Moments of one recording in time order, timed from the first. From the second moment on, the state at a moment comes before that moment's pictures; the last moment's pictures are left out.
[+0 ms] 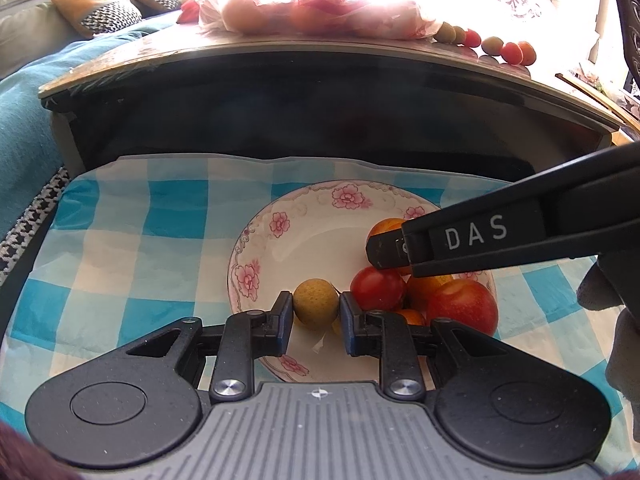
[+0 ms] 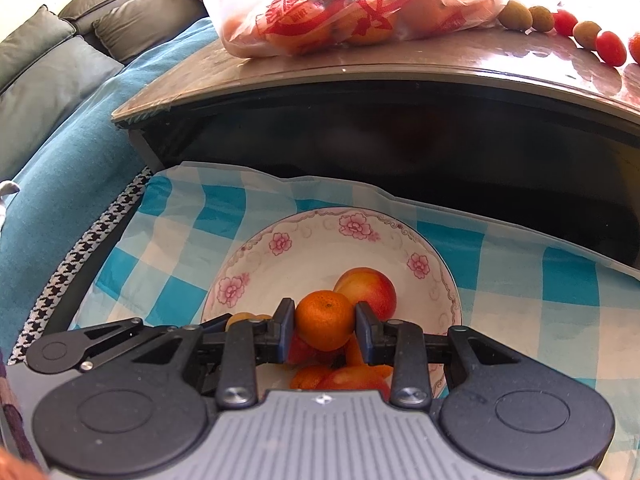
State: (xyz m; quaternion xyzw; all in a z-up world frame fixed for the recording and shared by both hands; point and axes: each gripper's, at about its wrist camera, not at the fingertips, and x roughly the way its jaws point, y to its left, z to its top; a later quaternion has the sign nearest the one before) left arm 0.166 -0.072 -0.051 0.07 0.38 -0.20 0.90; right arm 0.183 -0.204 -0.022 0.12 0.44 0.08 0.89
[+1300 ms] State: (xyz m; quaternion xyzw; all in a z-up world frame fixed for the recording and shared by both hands) left arm 0.167 -0.073 -0.047 0.08 0.37 -0.20 0.90; right arm 0.188 -0.209 -0.018 0.13 0.43 0.08 0.89
